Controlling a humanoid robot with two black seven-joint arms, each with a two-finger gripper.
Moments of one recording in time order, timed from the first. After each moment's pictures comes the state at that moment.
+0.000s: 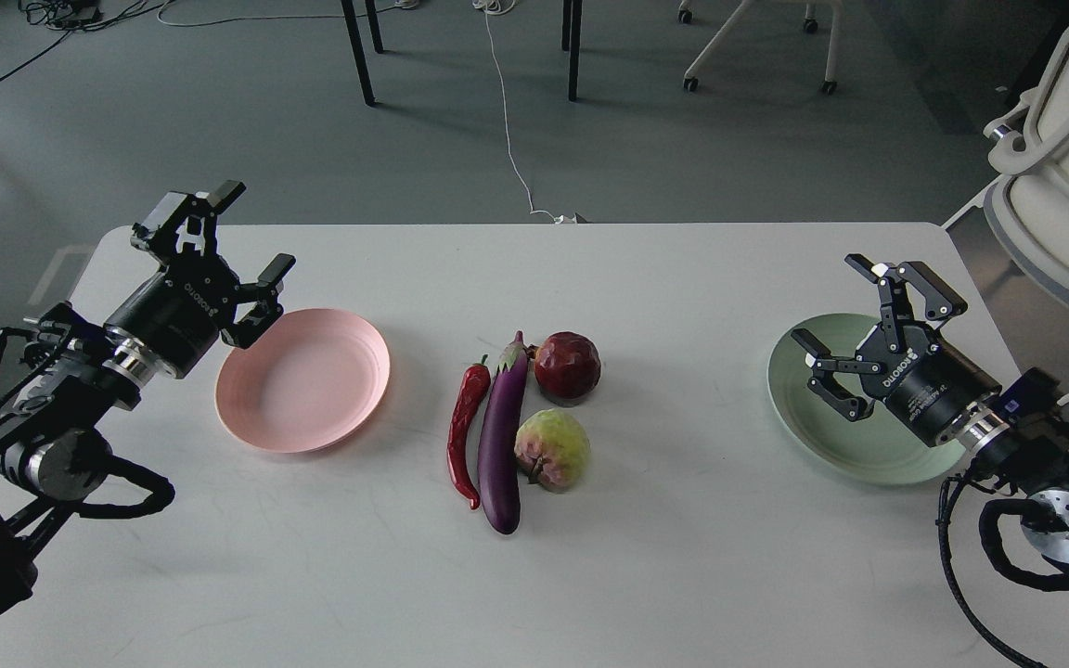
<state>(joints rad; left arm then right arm) -0.40 0.54 -0.87 -1.05 0.38 -0.38 -0.43 0.46 -0.74 0.45 1.21 -0.06 0.37 0.49</state>
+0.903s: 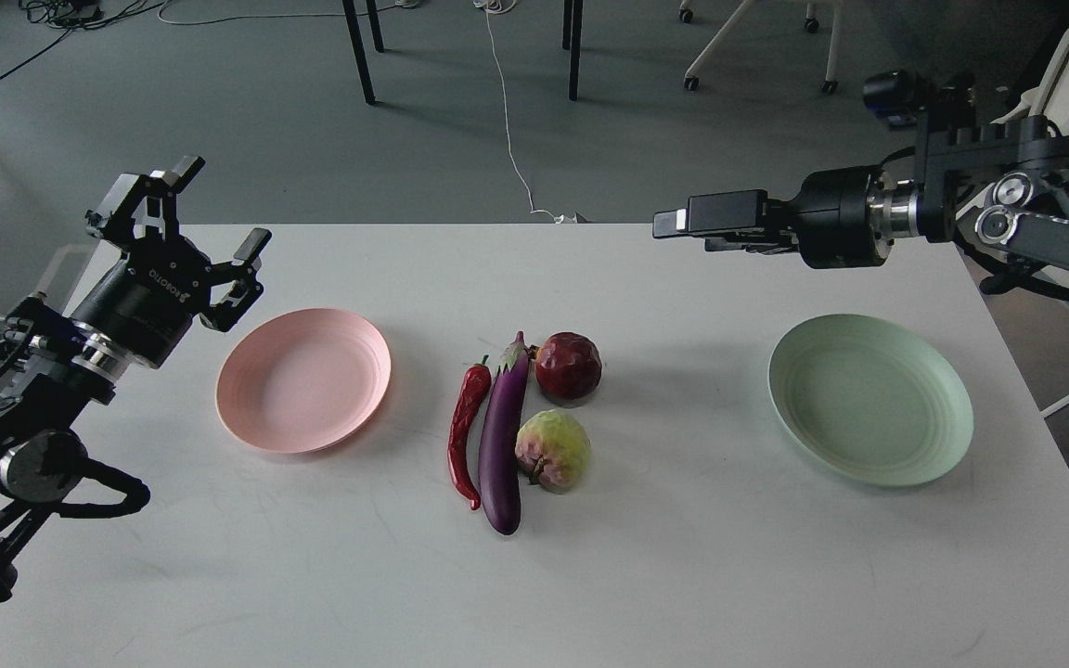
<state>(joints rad) -0.39 0.58 -0.90 -1.07 0.34 -0.47 -0.49 1.58 -0.54 -0.50 1.07 -0.82 0.38 0.49</state>
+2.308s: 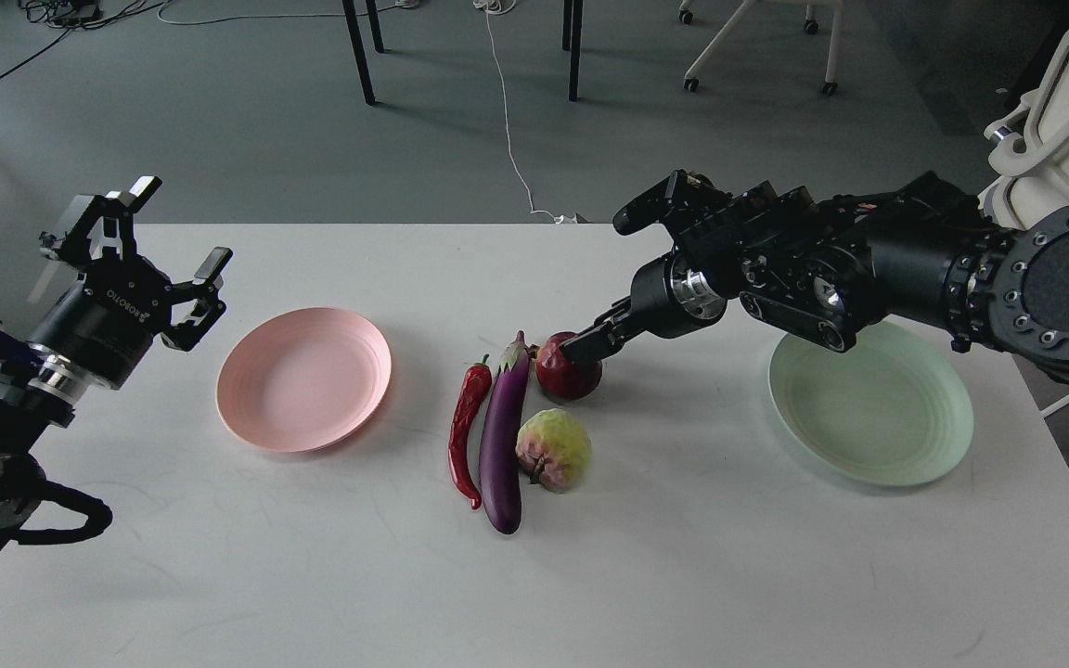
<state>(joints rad) -0.31 0.65 -0.93 -1.10 0.30 -0.47 -0.49 1.48 0.00 -0.82 0.65 -0.92 0.30 0.49</state>
